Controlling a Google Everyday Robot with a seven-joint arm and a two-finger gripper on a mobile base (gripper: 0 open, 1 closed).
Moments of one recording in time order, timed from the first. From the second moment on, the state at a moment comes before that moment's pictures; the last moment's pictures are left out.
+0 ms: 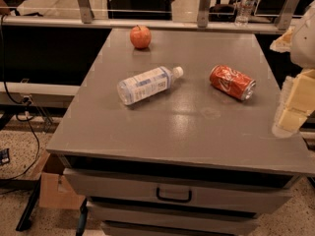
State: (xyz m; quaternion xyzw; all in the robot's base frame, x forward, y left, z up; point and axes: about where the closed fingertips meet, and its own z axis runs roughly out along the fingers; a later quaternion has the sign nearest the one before) arm 0.438 -0.217 0.976 -0.60 0.78 -0.03 0.16
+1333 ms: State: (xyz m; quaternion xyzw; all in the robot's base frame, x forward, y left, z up) arm 0.528 -0.268 0.977 -0.44 0.87 -0.01 0.21
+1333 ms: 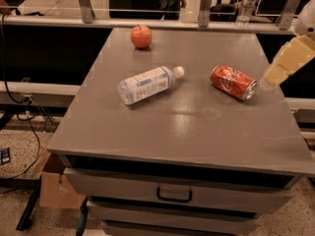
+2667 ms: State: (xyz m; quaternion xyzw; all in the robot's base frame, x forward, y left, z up) arm 0.623 -0.244 0.894 -0.39 0.91 0.02 0.13
